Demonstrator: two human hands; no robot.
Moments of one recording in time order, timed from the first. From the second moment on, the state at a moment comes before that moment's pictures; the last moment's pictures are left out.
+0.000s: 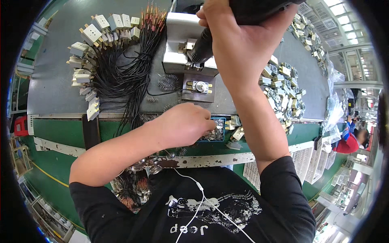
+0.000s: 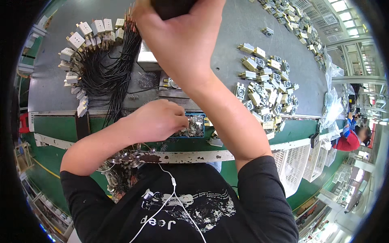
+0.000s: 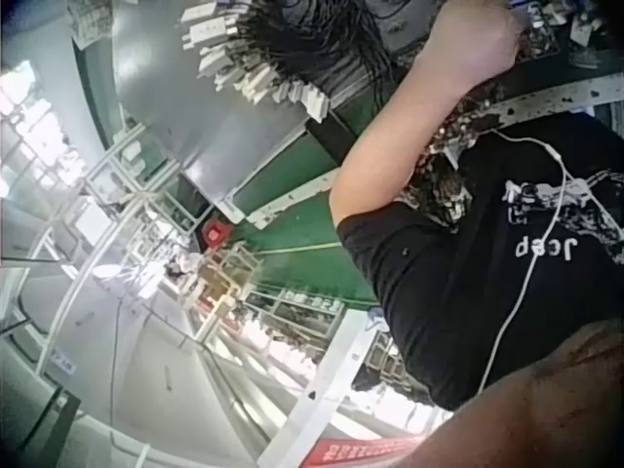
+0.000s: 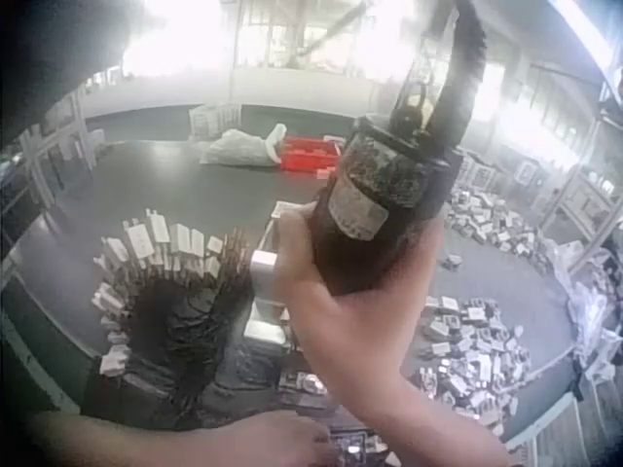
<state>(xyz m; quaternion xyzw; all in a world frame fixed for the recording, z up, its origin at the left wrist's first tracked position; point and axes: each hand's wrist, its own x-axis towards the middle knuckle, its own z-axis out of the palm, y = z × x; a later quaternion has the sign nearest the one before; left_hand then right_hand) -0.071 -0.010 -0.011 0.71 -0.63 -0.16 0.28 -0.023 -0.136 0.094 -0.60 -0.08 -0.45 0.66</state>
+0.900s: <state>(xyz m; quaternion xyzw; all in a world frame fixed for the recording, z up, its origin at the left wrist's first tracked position) -0.022 0.006 -0.024 0.79 -0.52 0.06 0.32 -0.003 -0.187 0.061 -0.64 -0.46 -0.50 0.34</state>
